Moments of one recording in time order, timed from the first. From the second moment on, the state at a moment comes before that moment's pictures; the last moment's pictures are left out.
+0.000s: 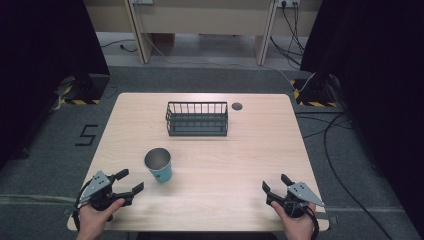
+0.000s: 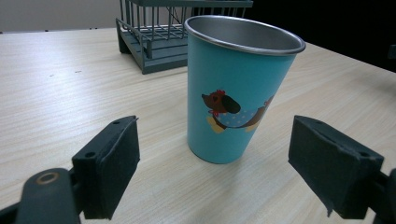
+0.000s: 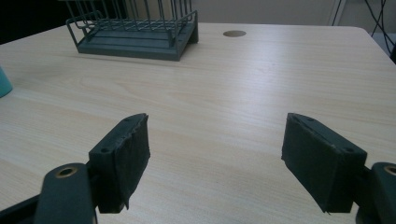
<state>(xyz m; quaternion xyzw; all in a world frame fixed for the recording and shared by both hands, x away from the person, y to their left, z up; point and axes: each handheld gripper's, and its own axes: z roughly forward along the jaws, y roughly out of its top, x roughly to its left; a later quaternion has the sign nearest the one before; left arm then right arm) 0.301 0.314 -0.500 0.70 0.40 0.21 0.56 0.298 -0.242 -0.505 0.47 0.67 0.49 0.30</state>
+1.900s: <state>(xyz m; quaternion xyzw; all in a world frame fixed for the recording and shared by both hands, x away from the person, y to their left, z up) 0.361 0.259 -0.502 0.72 0.35 0.19 0.57 0.302 -0.244 -0.505 0.47 0.68 0.49 0.28</state>
